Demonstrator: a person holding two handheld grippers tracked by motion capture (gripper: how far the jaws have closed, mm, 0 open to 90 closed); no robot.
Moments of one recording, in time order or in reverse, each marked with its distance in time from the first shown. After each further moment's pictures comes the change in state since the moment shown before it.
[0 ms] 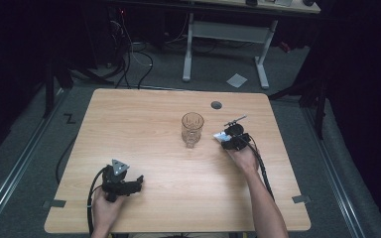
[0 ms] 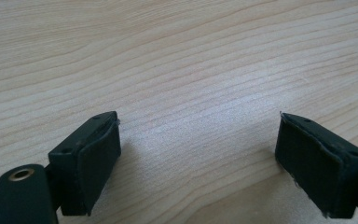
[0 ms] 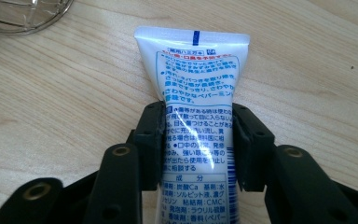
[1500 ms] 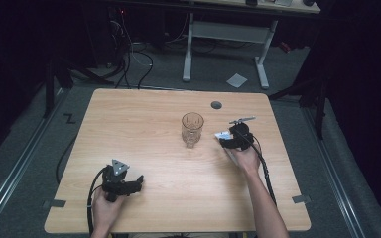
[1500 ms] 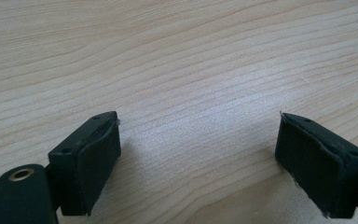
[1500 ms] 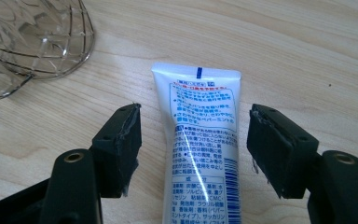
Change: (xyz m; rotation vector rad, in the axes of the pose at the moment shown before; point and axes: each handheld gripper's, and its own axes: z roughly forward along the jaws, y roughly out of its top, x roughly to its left) left arm 0.000 0.000 0.000 0.000 0.001 0.000; right arm -0.006 -0.007 -0.014 -0.155 0.038 0.075
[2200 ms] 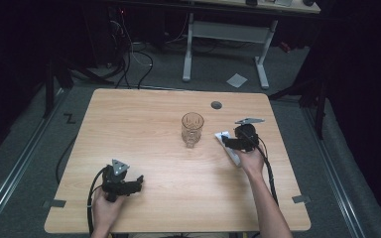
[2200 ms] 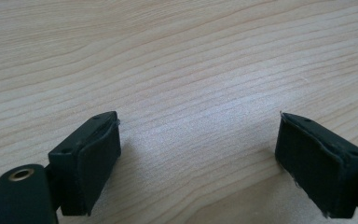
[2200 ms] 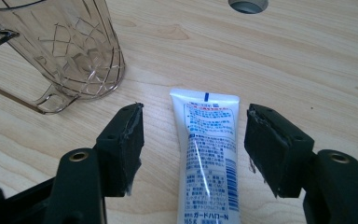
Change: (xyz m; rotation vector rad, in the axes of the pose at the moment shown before) left arm 0.000 0.000 0.000 -0.001 0.000 -0.001; right arm 0.002 -0.005 -0.033 -0.138 0.037 -0.010
